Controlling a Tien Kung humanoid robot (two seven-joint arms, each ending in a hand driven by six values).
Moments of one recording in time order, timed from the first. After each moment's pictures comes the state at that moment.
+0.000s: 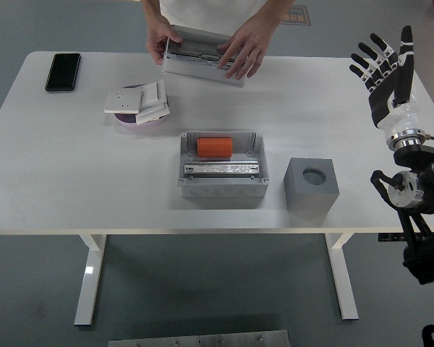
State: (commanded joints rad) left arm -0.10 0.50 -0.50 -0.41 0.03 0.14 0.12; right arm 0.35 -0.20 1.45 1.32 -0.83 -0.17 0.10
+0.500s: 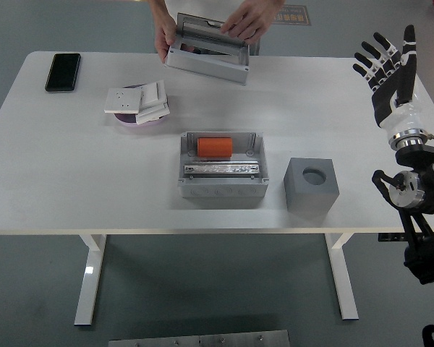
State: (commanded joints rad) left arm -0.10 0.50 -0.51 -0.41 0.03 0.15 0.13; right arm 0.34 -0.20 1.45 1.32 -0.85 -0.17 0.11
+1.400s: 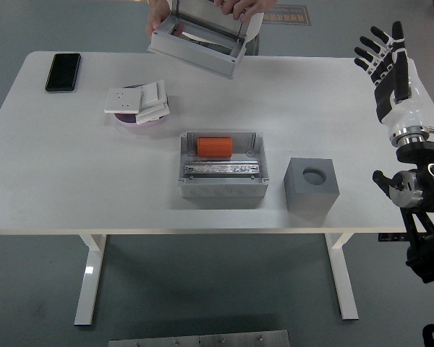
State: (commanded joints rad) left arm -0.10 0.50 -0.51 -0.41 0.03 0.15 0.13; right arm 0.35 -0.21 1.45 1.34 -0.97 -0.18 0.11
